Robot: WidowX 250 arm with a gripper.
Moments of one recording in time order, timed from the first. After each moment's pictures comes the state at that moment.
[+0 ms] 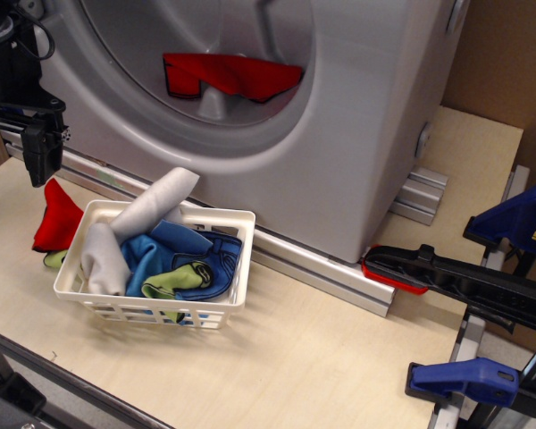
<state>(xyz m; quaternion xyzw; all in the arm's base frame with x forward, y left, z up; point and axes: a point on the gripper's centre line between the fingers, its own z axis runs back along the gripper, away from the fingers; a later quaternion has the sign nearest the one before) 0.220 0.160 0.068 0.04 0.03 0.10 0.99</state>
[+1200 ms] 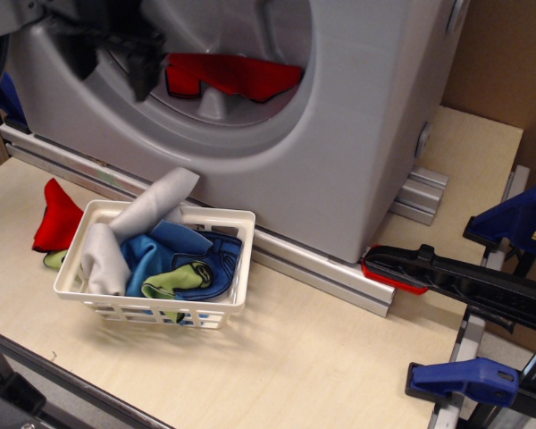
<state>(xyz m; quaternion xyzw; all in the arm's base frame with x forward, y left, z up) 0.331 0.136 0.091 0.07 -0.13 0.02 0.99</state>
